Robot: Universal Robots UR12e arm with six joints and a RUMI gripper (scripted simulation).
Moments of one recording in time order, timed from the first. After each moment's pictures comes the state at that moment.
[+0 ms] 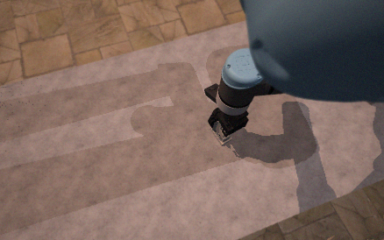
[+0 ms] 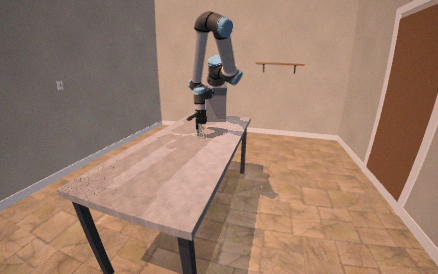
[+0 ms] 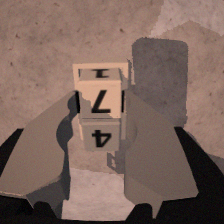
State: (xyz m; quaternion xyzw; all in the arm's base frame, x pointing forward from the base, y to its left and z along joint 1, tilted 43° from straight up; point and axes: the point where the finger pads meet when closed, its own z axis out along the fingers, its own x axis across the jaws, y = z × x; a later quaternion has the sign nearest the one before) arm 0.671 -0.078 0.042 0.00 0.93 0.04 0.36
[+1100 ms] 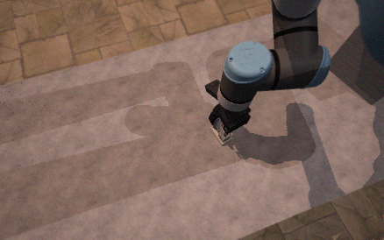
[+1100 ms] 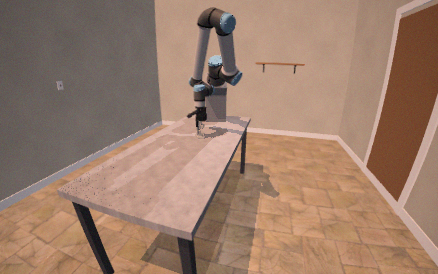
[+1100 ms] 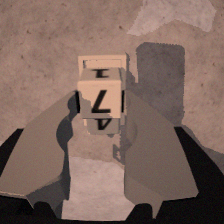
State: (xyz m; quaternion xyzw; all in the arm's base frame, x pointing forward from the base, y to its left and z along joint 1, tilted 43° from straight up) arm 0.656 -0.079 0.059 0.01 0.93 0.04 0.36
